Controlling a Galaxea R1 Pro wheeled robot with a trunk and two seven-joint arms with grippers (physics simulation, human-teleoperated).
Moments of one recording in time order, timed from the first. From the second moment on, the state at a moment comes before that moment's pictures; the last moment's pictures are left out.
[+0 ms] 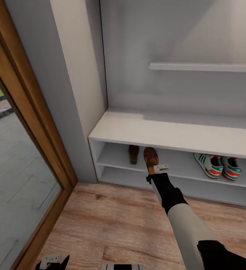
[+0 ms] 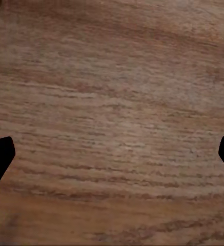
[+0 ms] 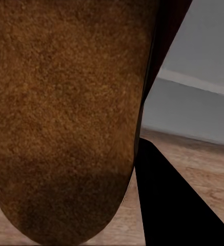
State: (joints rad) left arm -0.25 0.11 0.42 -0.39 -0.19 -0.35 -0.39; right arm -0.86 0.17 -0.06 -0.68 0.24 0.60 -0.24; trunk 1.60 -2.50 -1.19
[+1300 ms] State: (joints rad) left arm -0.25 0.11 0.42 -0.39 -0.19 -0.35 -0.39; right arm -0.86 0.17 -0.06 -0.68 0.24 0.60 -0.24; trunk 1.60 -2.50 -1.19
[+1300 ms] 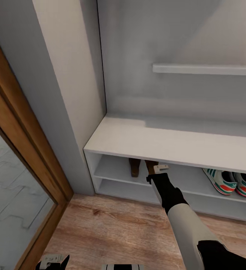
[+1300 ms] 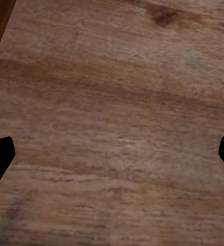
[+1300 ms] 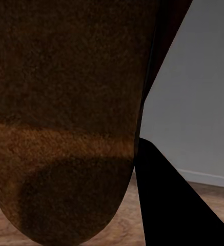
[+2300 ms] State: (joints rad) left arm -0.25 0.11 0.42 -0.39 -0.19 -0.35 -0.39; right arm -0.86 0.17 -0.06 -0.68 0.24 0.60 -0.24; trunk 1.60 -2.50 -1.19
